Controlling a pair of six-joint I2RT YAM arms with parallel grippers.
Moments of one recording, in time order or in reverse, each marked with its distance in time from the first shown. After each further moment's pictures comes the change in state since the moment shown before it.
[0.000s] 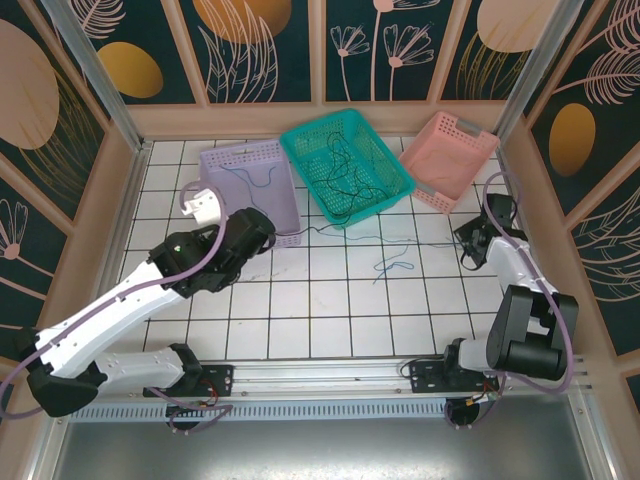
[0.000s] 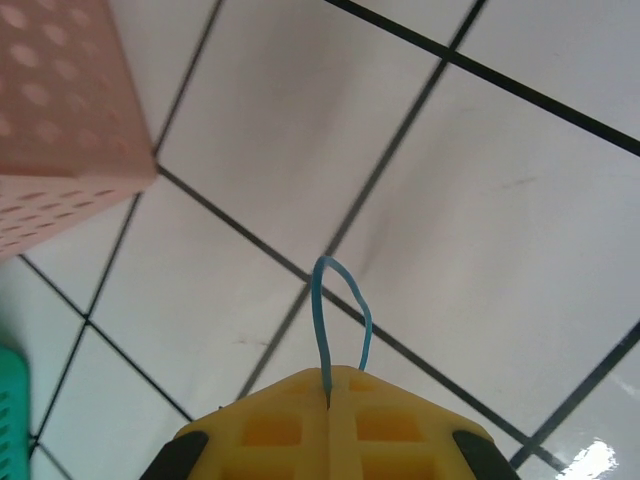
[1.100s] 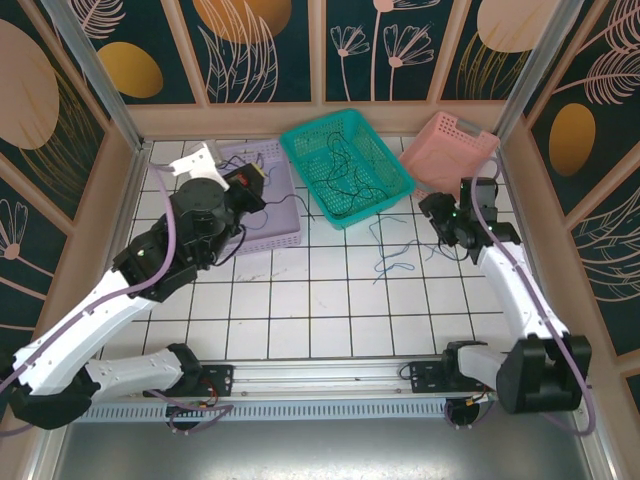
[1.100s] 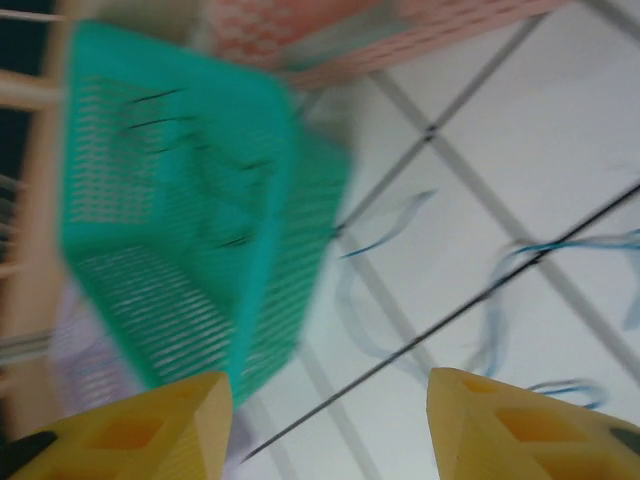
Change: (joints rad) left arm 0.037 -0.058 0.053 0.658 0.317 0.387; right arm 0.290 -0.228 0.149 -0.059 -0.239 0.164
